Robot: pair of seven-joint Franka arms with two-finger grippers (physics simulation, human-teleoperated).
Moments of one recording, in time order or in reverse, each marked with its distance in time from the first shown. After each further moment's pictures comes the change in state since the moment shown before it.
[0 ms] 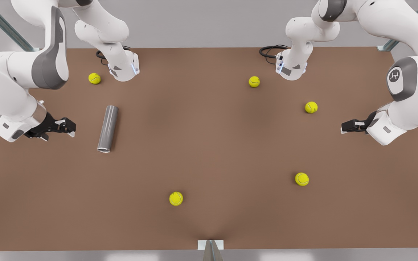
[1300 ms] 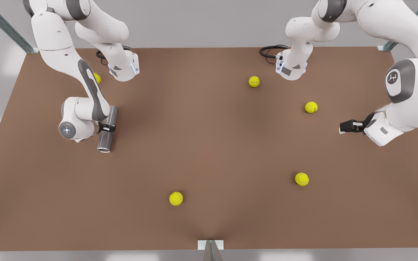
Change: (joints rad) left arm 0.005 0.007 -0.012 -0.002 0.000 -0.004 0.023; right arm -0.080 0.148 -0.003 -0.794 0.018 0.445 0.332
